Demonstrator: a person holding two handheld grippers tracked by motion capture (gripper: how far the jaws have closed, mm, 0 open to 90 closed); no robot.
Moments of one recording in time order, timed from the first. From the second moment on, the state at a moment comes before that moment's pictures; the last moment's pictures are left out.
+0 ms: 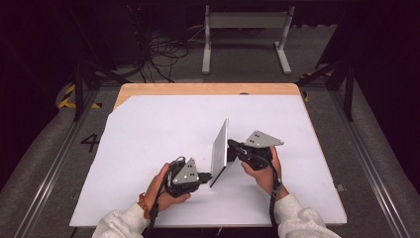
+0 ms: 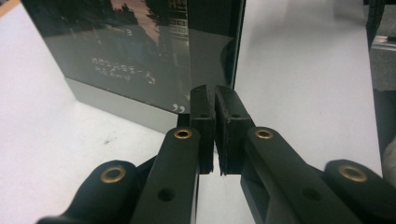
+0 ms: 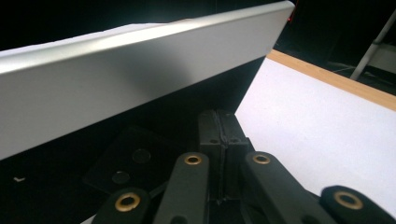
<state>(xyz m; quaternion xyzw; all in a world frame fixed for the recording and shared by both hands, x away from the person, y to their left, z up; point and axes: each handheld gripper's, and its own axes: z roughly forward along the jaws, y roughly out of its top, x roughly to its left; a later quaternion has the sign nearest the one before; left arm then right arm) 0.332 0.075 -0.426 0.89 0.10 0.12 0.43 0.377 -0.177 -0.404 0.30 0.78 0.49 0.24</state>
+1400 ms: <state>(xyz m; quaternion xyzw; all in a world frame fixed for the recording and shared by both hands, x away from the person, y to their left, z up) 0.327 0.056 -0.434 0.90 0.08 0.11 0.42 0.384 -0.172 -0.402 0.26 0.79 0.49 0.26</state>
